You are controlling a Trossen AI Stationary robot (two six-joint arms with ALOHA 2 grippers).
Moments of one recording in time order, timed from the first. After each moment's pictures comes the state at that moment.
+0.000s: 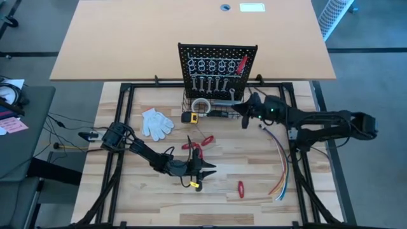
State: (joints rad) left arm -0.39 2.03 0.85 1.03 -0.46 -0.22; right arm -0.39 1.08 0.45 0.40 -0.01 0.20
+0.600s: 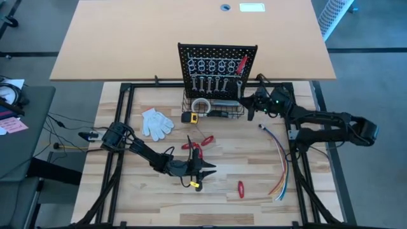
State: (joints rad) left arm -0.39 2.03 0.85 1.03 -0.46 -0.22; right arm -0.61 1.07 0.39 0.51 -0.23 0.21
